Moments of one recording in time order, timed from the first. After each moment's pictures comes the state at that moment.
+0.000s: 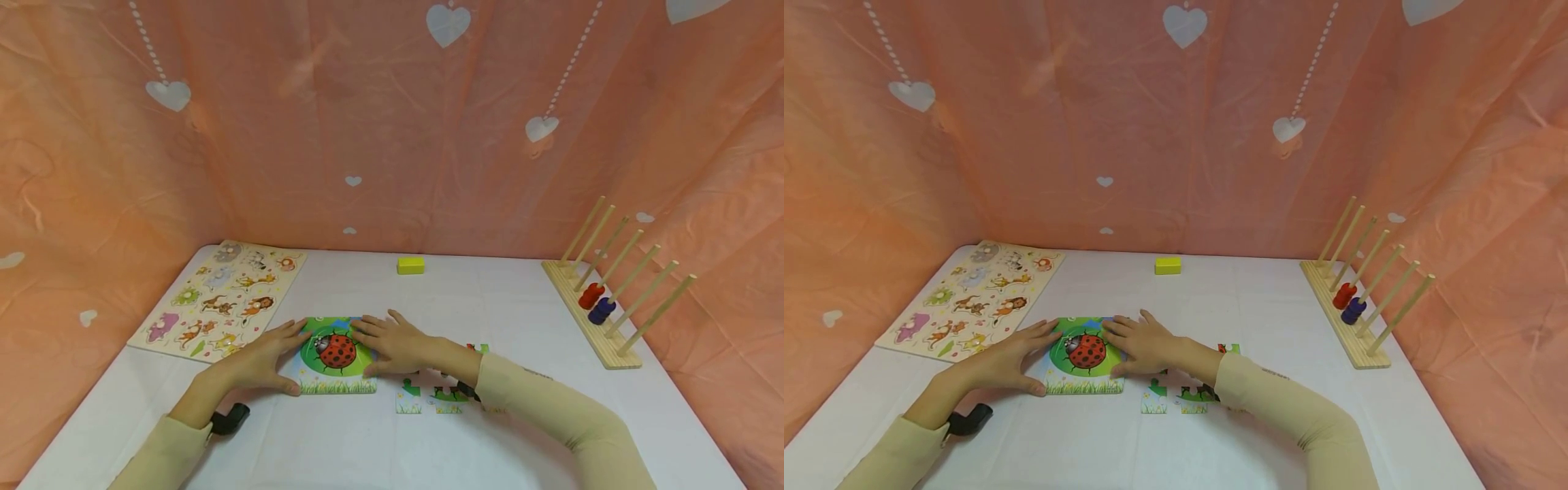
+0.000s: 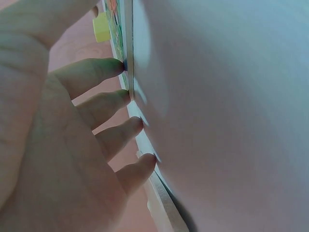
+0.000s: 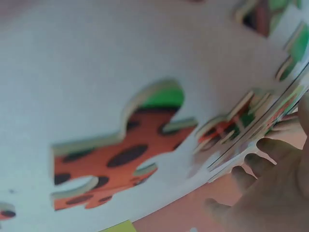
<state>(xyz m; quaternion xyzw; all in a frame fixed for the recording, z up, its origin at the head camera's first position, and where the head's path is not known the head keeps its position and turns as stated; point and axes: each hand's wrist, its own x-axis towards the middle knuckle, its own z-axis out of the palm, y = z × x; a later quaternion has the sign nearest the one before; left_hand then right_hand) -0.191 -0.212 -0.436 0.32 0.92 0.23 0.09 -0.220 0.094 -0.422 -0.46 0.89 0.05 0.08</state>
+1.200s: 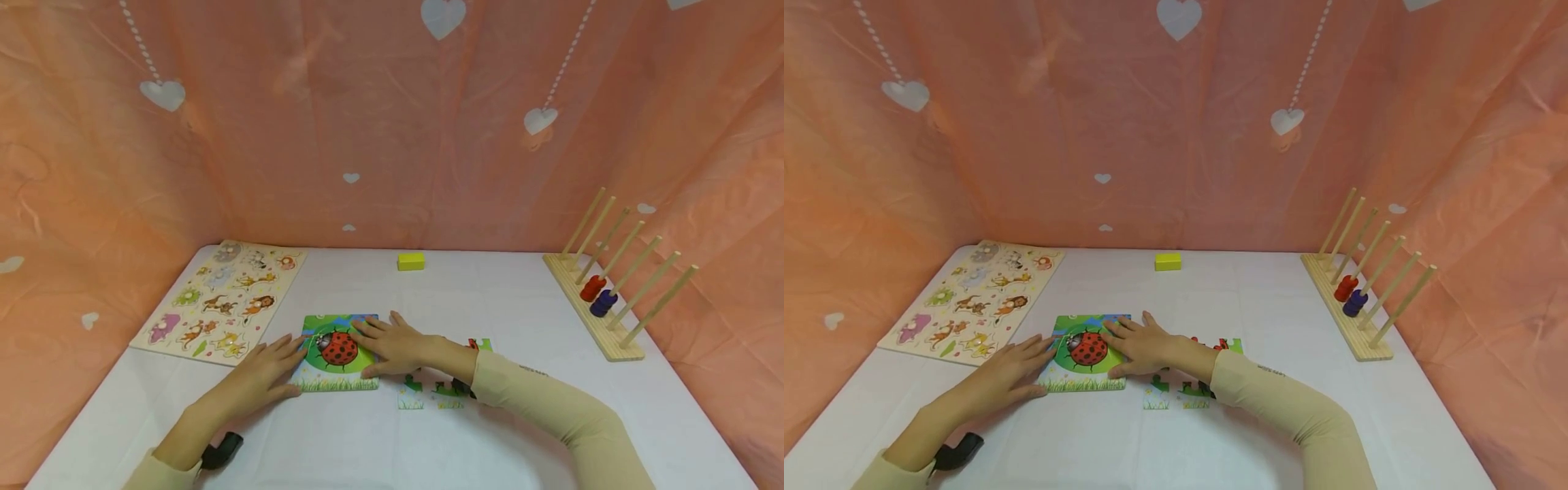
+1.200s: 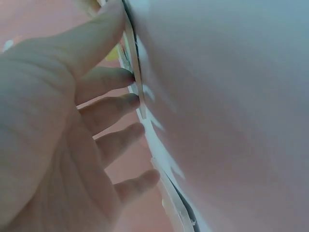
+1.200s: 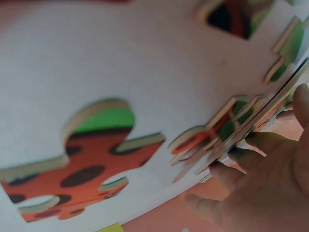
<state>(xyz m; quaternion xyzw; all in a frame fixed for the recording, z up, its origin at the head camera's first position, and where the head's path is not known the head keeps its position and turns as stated) -0.154 -0.209 -0.439 0.32 0.93 0.15 0.01 -0.215 0.087 -0.424 -0.43 0.89 0.04 0.14</state>
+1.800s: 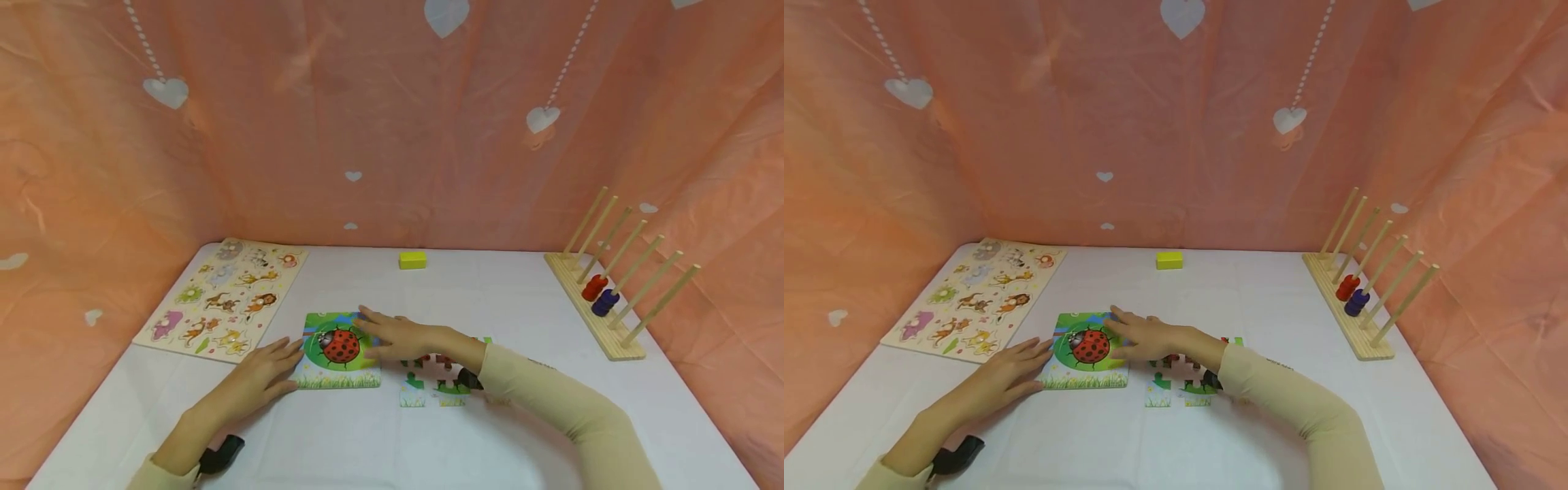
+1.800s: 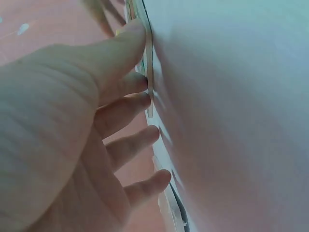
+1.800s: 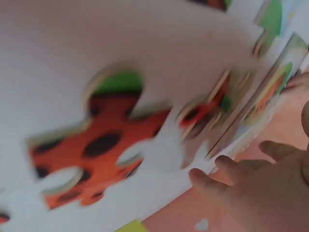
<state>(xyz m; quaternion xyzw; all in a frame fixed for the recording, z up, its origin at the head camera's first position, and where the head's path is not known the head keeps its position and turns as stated) -0.147 -0.214 -0.442 0.33 0.93 0.18 -0.01 -0.226 0.099 -0.411 -0.42 0.87 -0.15 0.21</state>
